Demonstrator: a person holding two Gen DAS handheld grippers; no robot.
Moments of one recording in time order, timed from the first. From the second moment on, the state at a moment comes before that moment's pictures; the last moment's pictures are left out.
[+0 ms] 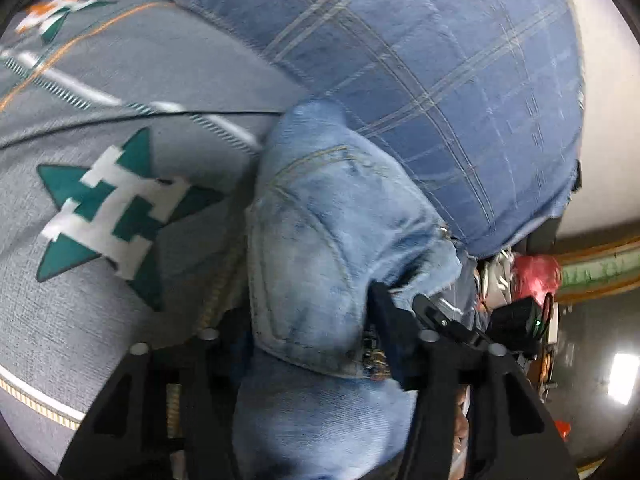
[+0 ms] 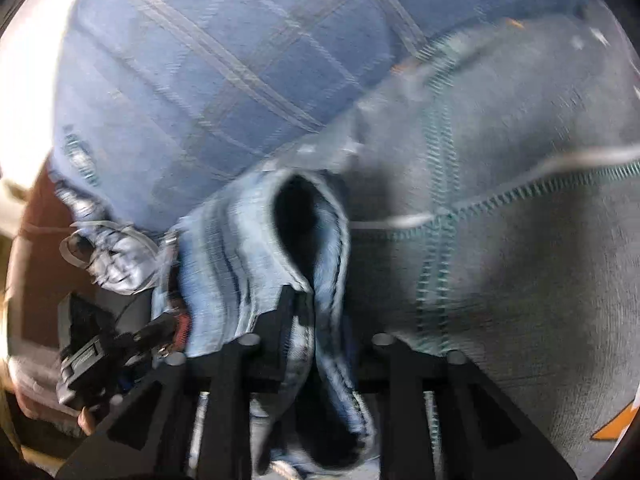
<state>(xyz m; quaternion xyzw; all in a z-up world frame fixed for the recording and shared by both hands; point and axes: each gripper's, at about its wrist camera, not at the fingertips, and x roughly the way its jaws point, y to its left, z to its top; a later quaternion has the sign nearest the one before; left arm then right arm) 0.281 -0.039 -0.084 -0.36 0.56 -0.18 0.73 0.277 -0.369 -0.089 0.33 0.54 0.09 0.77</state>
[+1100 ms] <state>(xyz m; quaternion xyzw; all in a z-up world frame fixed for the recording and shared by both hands) 0.237 -0.047 -0.056 -0.25 0.55 -0.12 0.79 0.211 -0.338 -0.051 0.23 0.54 0.10 0.81</state>
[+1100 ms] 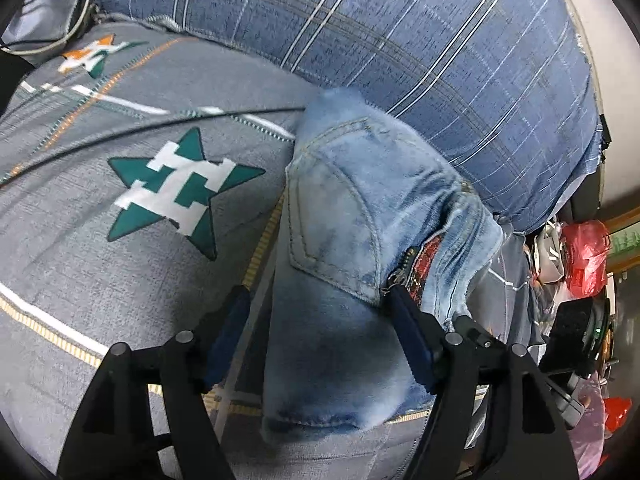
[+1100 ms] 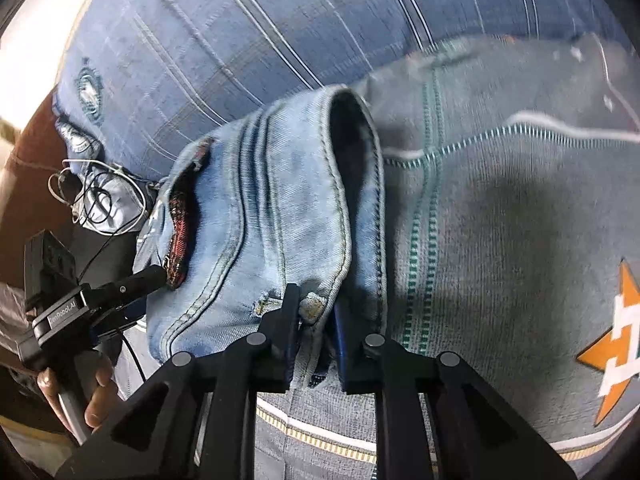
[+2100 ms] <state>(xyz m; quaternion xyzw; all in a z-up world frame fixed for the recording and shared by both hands) 0.205 -0.073 -0.059 -0.22 0.54 -0.11 0.80 0.208 -0.355 -0.069 0.29 0.57 0.10 0.76</state>
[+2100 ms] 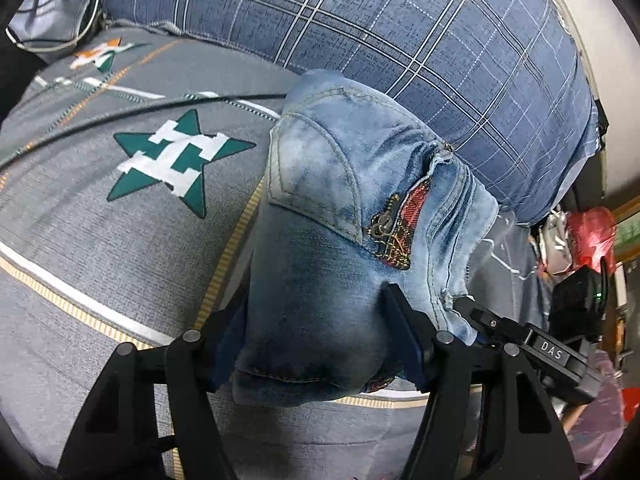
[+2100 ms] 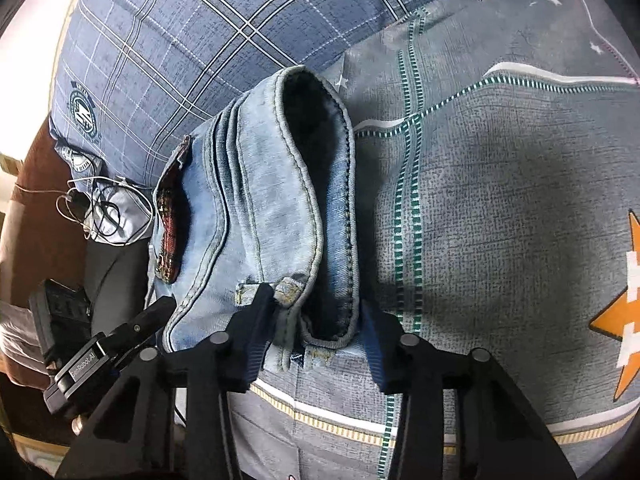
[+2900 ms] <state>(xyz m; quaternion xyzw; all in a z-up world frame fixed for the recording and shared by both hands) 0.192 -0.081 -0.041 -0.17 0.50 -0.10 0.84 0.192 -0.351 -0.045 0.27 0.52 0.12 0.80</state>
